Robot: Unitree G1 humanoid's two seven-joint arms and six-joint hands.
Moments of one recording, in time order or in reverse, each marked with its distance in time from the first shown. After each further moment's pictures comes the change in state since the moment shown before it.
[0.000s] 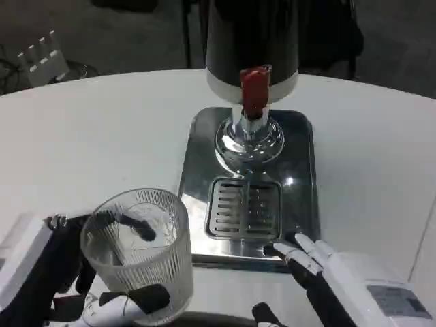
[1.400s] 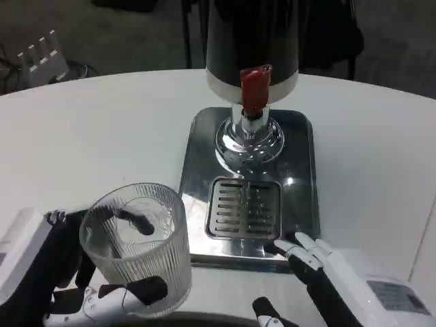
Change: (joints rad) left arm -0.033 0.000 -0.001 0.033 0.000 0.001 0.000; right arm -0.047 0.000 -0.002 0.017 0.014 0.045 0.013
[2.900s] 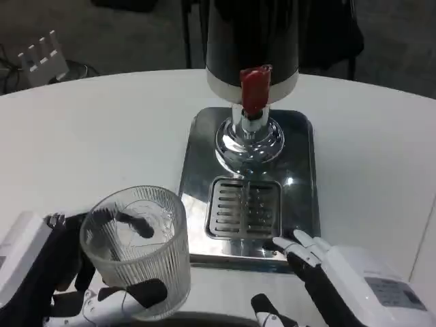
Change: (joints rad) left arm 0.013 0.000 0.000 -0.003 0.000 0.000 0.000; right arm -0.020 0.000 -0.001 0.013 0.003 0.009 0.007
